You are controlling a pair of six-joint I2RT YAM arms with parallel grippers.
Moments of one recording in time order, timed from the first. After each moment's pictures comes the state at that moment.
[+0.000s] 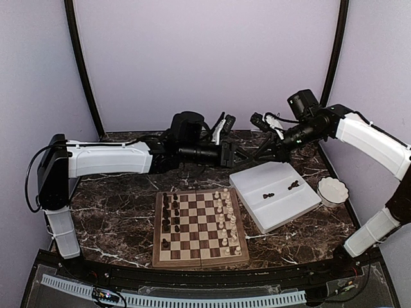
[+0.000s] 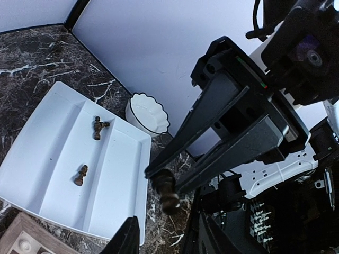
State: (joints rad) left arm -0.93 1.87 1.46 0.12 0.47 -0.63; right arm 0.49 1.46 1.39 -0.86 -0.65 -0.55
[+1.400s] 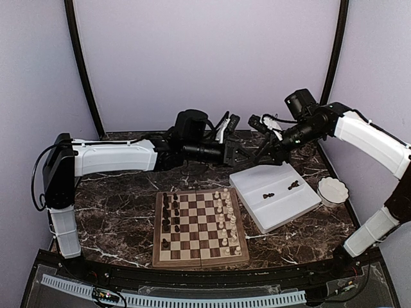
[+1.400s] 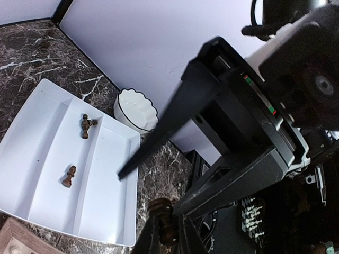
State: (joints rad) left arm -0.92 1.92 1.52 0.11 0.53 -0.66; right arm 0.51 1.48 1.43 -0.90 -0.60 -0.56
